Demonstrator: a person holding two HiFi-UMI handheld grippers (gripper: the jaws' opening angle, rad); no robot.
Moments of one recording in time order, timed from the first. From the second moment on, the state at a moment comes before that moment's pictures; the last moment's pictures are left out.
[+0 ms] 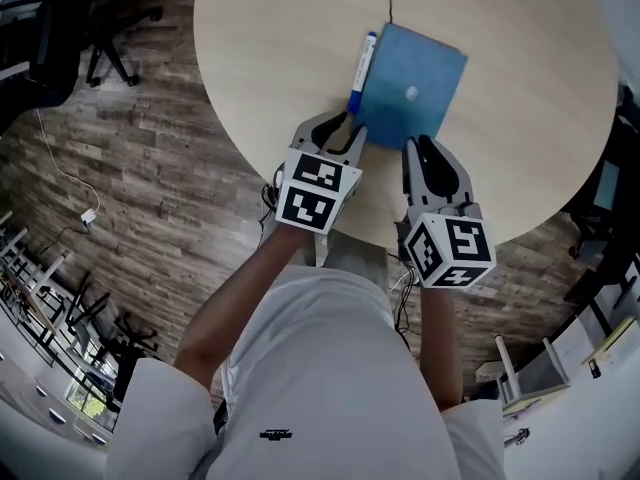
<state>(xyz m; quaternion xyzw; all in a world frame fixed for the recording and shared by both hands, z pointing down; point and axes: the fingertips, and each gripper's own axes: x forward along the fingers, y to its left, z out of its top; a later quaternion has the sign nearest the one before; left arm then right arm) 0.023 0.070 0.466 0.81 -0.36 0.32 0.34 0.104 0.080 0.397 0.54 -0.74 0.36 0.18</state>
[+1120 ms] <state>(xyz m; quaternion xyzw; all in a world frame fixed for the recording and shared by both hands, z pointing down) -0.074 0.207 0.204 0.89 -0.29 0.19 0.29 0.007 0.227 0.202 0.65 -0.71 0.25 0.15</state>
